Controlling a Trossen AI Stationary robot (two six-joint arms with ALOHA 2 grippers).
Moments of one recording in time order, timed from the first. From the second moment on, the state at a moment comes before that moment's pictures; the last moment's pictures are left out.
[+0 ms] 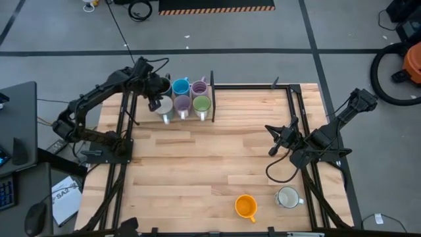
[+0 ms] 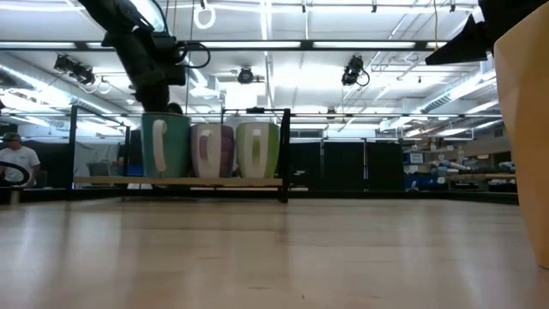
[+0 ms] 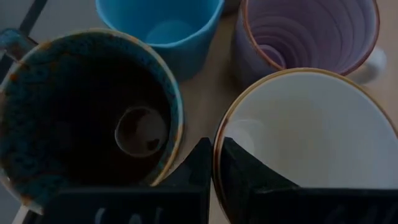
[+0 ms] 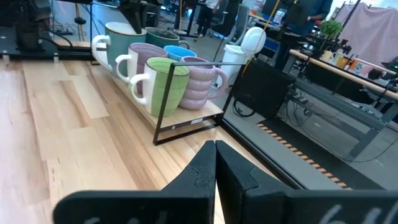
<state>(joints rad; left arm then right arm) 0.96 1.32 1.04 -0.81 0.24 0.53 0.66 0.80 0.52 -0.51 1.31 0.51</state>
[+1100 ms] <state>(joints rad) 0.91 1.32 1.04 -0.78 0.13 0.55 0.66 0.80 0.52 -0.51 1.31 0.51</state>
